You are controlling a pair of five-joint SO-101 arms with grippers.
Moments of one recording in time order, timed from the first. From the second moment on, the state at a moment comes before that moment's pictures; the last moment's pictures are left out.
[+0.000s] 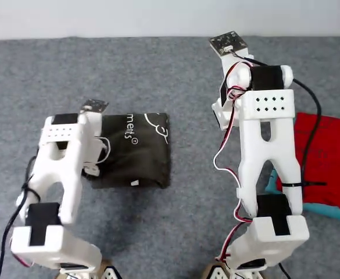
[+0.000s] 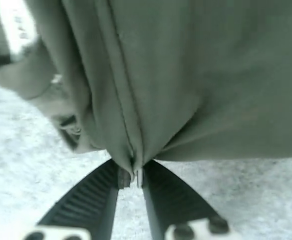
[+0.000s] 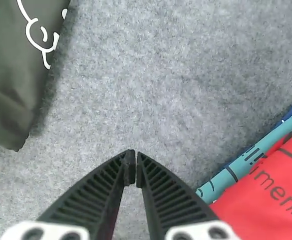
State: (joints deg) left arm -7.9 3.9 23.3 82.3 -6.0; right arm -7.0 7.5 -25.0 100.7 16.4
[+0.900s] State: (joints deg) left arm -14.9 0.7 22.9 88.0 -11.4; right arm -15.5 7.6 -25.0 100.7 16.4
